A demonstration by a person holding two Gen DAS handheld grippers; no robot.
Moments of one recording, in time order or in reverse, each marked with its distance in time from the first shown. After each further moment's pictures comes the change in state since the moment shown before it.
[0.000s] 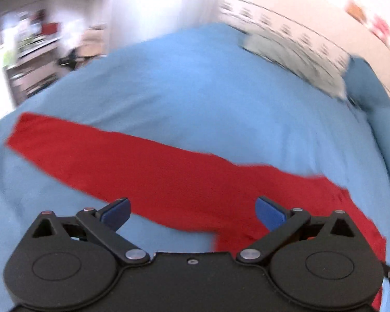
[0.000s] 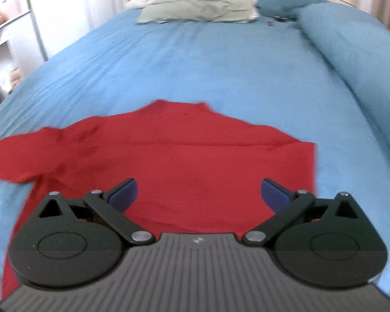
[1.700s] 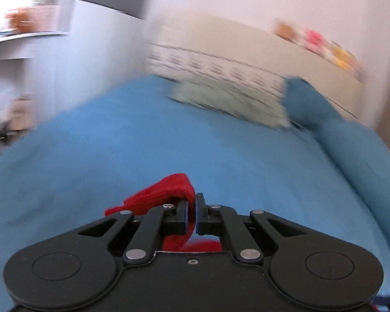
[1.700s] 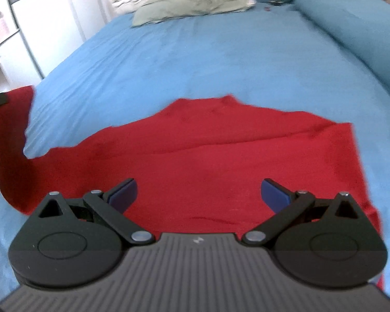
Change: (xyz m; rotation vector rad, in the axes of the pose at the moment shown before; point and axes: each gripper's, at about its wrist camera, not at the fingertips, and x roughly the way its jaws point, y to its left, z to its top) left arm 0.028 -0.109 0.030 0.249 -0.220 -0.290; right arm 0.045 0.021 0.007 0.168 0.004 0.007
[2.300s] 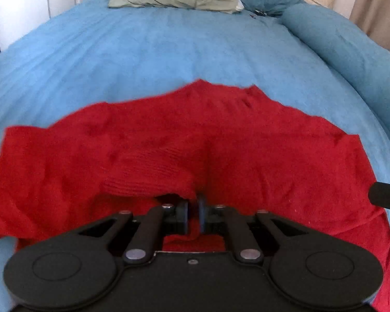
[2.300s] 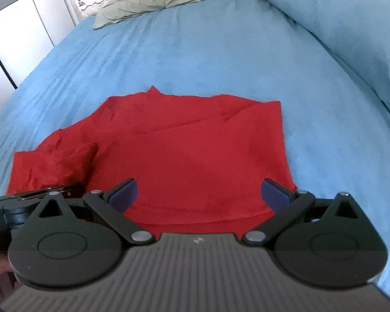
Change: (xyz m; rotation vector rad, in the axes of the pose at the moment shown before) left arm 0.059 -0.108 -0.119 0.164 0.380 -0.016; right arm -0.013 -0.100 -0.006 0.079 0.049 -0.049
